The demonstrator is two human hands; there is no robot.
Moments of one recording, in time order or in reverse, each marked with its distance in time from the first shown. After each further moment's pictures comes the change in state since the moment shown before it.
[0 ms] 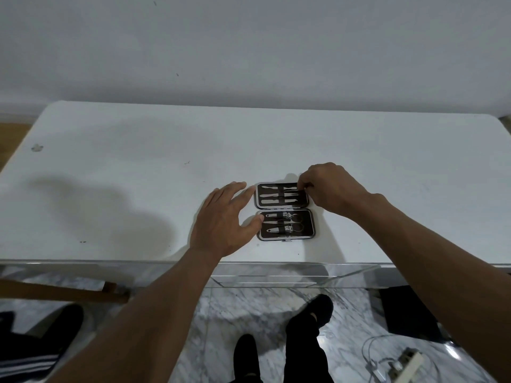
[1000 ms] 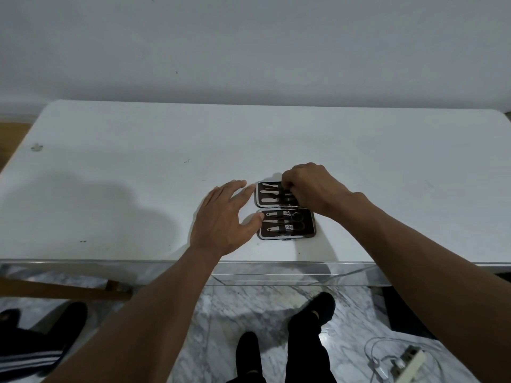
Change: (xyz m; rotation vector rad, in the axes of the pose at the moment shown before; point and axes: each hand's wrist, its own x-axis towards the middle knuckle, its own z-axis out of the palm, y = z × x) left_hand 0.002 0.000 0.000 -0.007 -0.001 -0.016; right_hand 0.016 -0.018 0.016 -0.024 0.018 -0.119
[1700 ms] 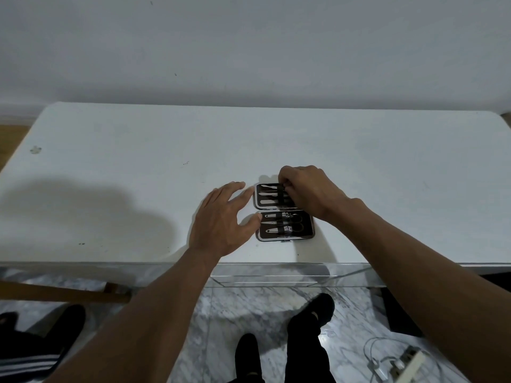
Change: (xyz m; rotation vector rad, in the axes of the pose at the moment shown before) left_hand 0.000 0.001 -0.001 -0.006 0.015 0.001; right_hand -0.002 -0.004 0.003 0.115 0.017 0.040
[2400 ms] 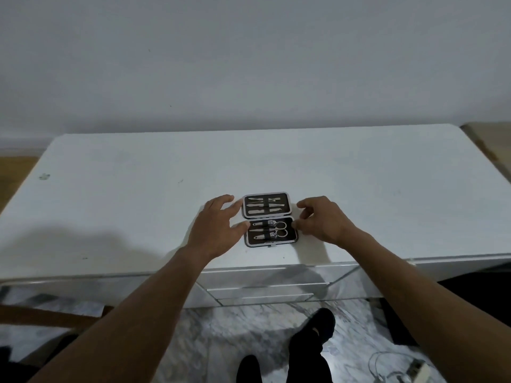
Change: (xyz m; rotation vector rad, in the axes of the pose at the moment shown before) left_hand 0.007 0.019 -0.023 -0.077 -0.245 -0.126; right_hand -0.069 0.016 -0.005 0.468 -0.030 0.468
